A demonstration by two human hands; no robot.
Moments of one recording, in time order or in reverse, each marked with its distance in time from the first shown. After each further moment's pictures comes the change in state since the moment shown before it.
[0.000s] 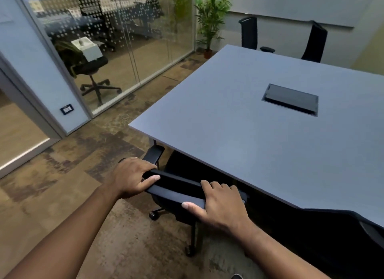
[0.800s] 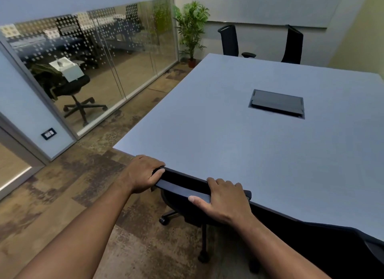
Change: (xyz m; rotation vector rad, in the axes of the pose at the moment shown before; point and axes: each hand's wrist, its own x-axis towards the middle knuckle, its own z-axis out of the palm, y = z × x) left_hand 0.147 -0.012 0.020 0.019 -0.044 0.073; right_hand 0.074 0.068 -0.006 0.063 0.027 0.172
